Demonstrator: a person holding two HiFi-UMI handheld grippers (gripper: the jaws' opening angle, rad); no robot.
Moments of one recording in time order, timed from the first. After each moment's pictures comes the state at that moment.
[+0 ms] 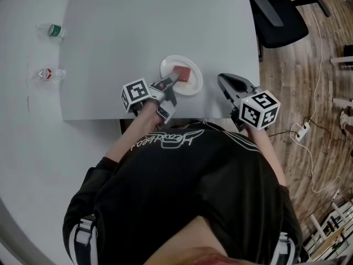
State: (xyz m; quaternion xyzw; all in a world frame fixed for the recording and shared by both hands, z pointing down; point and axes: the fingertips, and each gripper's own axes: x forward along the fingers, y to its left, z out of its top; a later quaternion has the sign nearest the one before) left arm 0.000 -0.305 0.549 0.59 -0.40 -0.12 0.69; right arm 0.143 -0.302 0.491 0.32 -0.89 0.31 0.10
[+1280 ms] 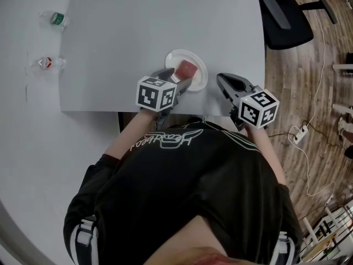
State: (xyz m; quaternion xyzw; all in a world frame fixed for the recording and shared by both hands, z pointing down) left arm 0.004 -0.291 0.561 0.80 -0.39 0.27 0.36; right arm 0.115 -0.295 0.504 0.29 -0.90 0.31 0.12
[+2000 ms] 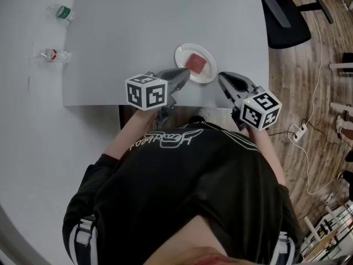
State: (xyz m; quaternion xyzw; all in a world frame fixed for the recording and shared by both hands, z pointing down) left arm -0.006 -0.264 0.494 0.84 -0.34 0.11 0.41; right arm 0.086 -0.259 0.470 0.29 -0.91 0.27 0.11
